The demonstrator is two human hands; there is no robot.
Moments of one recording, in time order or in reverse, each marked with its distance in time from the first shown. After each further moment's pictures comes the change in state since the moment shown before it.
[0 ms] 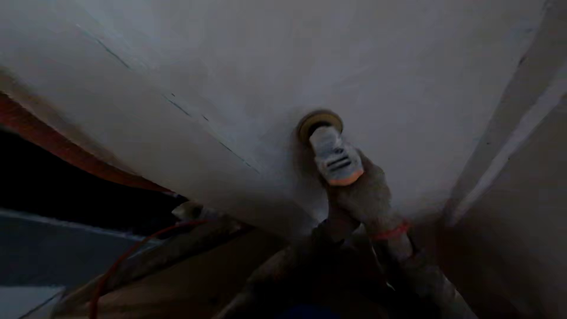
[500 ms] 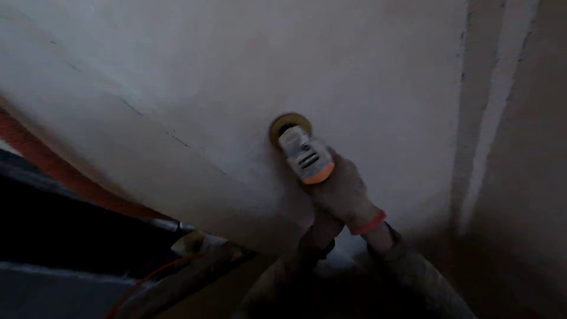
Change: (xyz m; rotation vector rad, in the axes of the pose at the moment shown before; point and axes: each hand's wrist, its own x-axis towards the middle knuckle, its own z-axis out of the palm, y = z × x) left_hand 0.001 0.008 -0.032 0.008 -0.113 -0.098; right_hand 0.022 -0.041 -0.011 0.003 -0.040 0.007
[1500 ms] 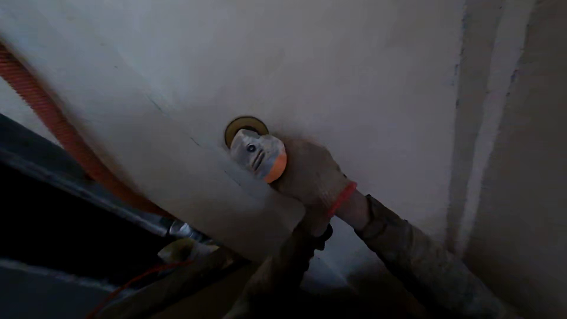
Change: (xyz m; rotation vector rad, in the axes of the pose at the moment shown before) left_hand 0.007 0.043 -0.021 -0.422 0.149 0.047; right_hand 0.041 -0.019 0.016 -0.355 -0.202 -0.490
